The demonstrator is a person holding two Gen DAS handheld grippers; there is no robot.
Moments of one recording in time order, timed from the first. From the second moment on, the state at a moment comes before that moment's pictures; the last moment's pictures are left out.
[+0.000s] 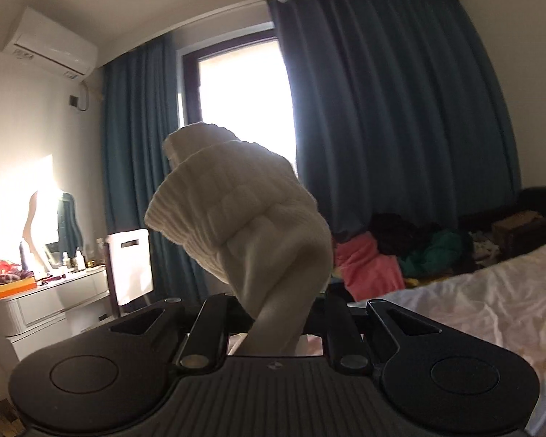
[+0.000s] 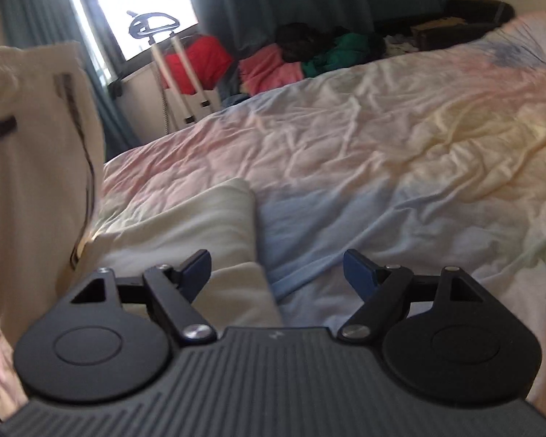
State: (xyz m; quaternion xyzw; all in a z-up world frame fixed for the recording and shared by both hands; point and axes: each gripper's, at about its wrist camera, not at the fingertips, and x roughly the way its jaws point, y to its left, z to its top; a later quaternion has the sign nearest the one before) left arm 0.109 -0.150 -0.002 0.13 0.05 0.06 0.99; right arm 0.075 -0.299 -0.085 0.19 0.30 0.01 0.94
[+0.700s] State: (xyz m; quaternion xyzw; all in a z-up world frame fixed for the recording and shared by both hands) left arm 0.099 -0.134 -0.116 0.37 0.22 -0.19 0.88; right arm 0.068 -0.338 -0.106 0.42 0.23 0.08 0.87
